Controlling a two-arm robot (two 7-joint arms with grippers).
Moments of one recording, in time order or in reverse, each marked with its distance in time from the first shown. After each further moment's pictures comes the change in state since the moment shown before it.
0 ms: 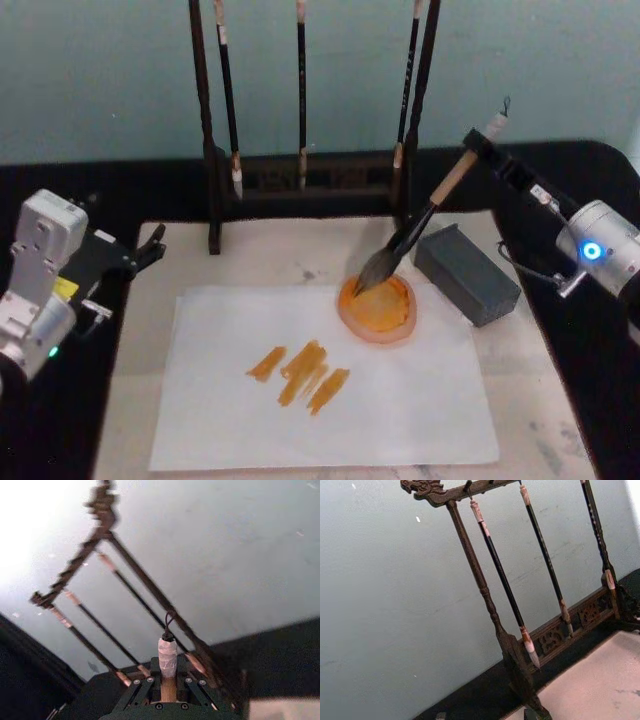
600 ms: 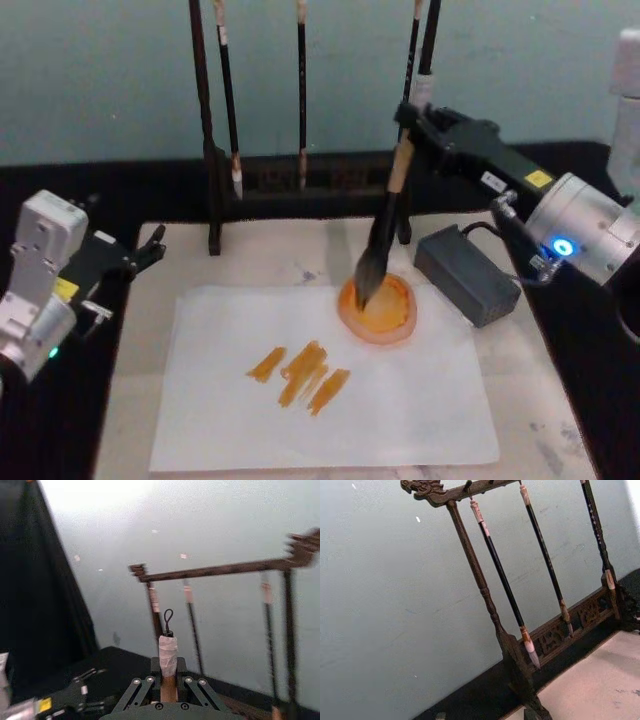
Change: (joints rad) left arm 0.000 0.000 0.000 0.000 0.000 0.000 0.000; right arm -0.010 0.092 -0.103 -0.285 -0.313 -0.098 0.034
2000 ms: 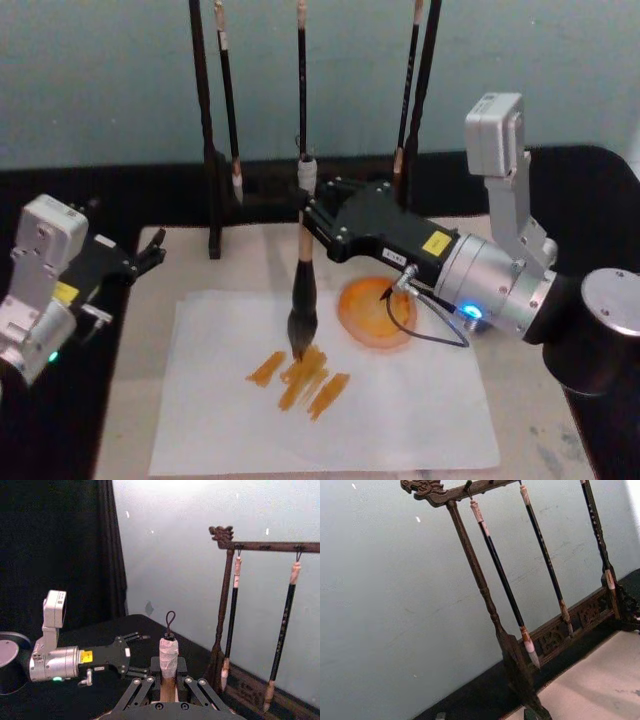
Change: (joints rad) left arm 0.000 0.000 0.000 0.000 0.000 0.000 0.000; right arm -0.014 -0.101 -0.113 -0.035 -0.314 0.000 0.058
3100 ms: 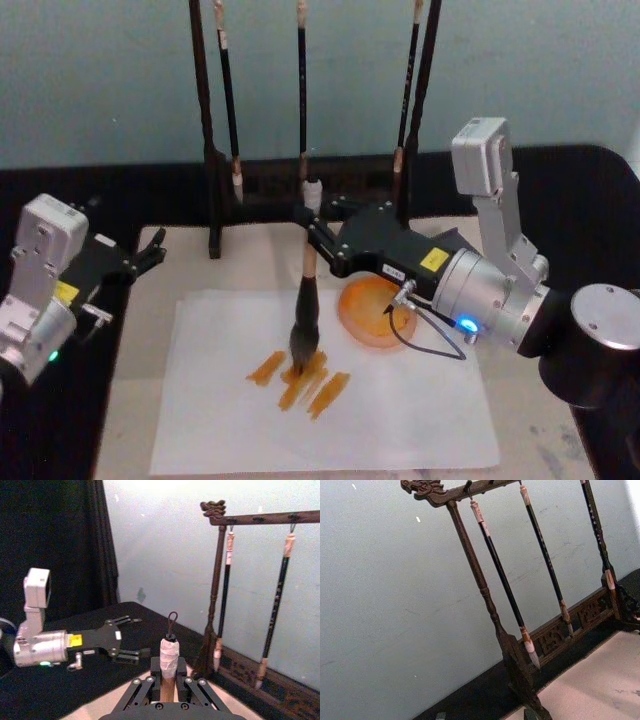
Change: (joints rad) left arm 0.000 0.000 0.000 0.000 0.000 0.000 0.000; right arm -0.043 -0.055 0.047 0.040 -0.080 0.025 0.018
